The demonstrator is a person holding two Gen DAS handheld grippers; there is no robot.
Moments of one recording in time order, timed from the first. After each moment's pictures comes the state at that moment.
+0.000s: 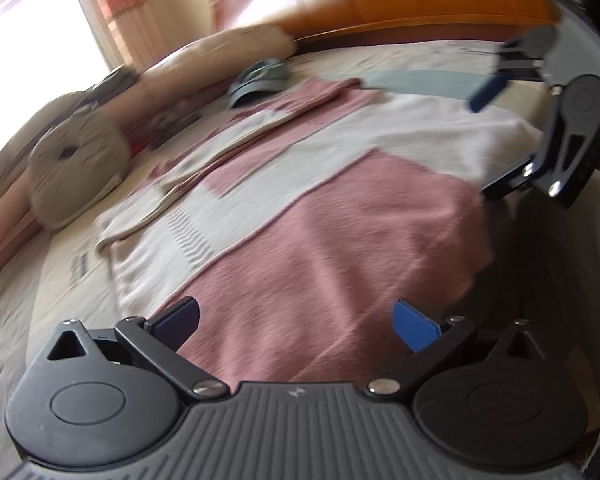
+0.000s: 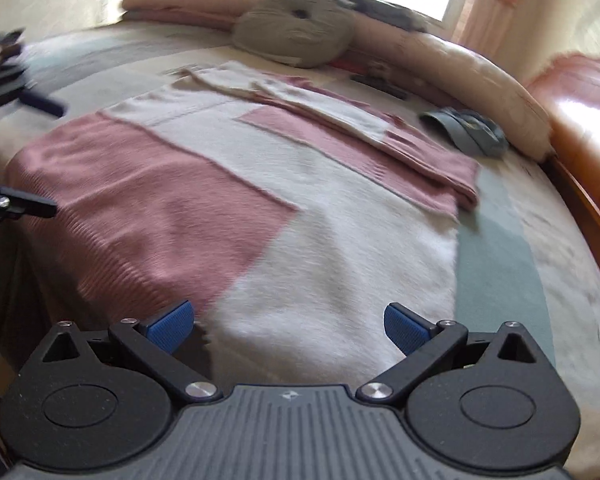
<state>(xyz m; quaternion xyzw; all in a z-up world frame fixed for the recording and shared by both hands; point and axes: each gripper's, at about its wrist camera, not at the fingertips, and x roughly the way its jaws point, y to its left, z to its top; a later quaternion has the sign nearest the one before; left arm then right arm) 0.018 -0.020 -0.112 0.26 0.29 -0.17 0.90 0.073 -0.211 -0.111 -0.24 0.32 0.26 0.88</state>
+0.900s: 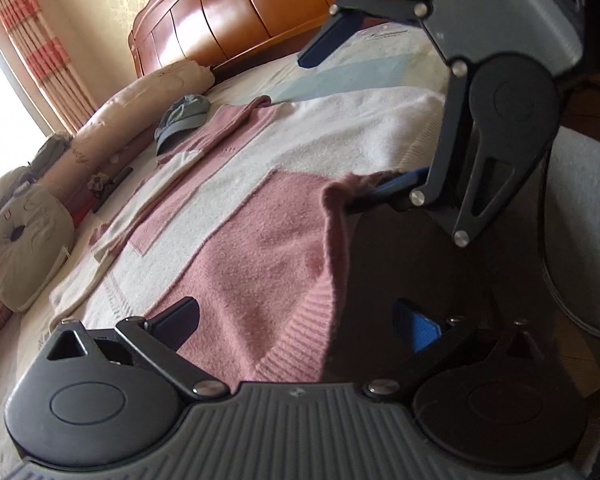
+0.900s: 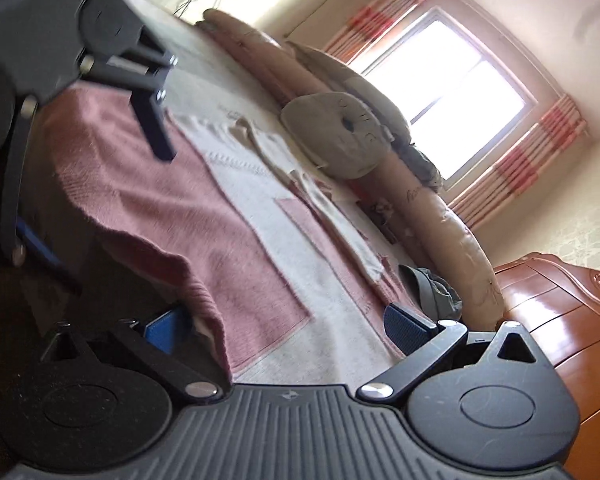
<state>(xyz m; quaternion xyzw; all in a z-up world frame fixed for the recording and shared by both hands) 0.011 -0.066 -0.129 0.34 0.26 -0.23 0.87 0.025 -0.170 -0.118 -0.41 0.11 0.24 0.88</state>
